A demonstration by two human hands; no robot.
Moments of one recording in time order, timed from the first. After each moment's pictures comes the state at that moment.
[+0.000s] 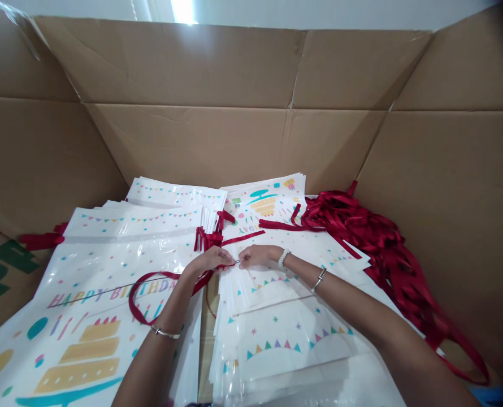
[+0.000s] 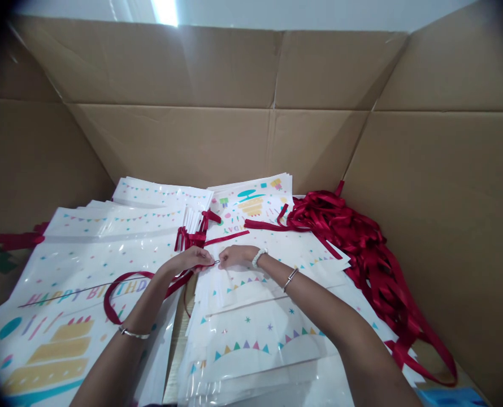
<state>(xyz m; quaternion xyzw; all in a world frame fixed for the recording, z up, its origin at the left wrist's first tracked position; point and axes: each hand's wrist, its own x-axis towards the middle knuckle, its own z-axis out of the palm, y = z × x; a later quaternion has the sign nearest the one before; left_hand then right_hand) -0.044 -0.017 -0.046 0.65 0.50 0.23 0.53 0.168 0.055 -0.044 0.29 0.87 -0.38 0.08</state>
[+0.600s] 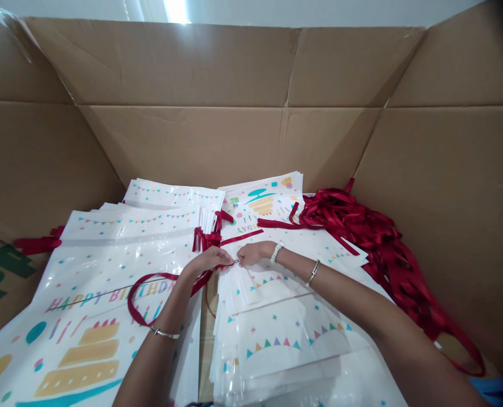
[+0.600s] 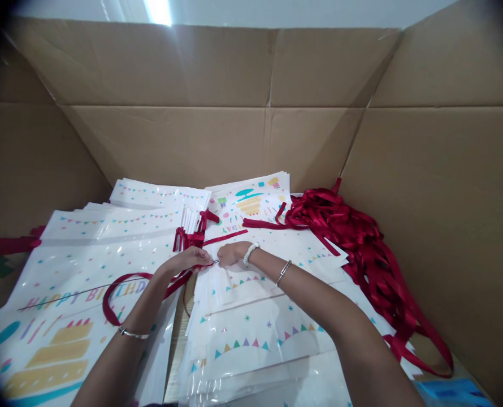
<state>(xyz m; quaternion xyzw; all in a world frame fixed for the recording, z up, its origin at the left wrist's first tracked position) -0.046 -0.012 -0.053 0.62 0.51 0.22 0.55 0.148 0.044 -0.009 0.30 0.90 -0.22 0.23</state>
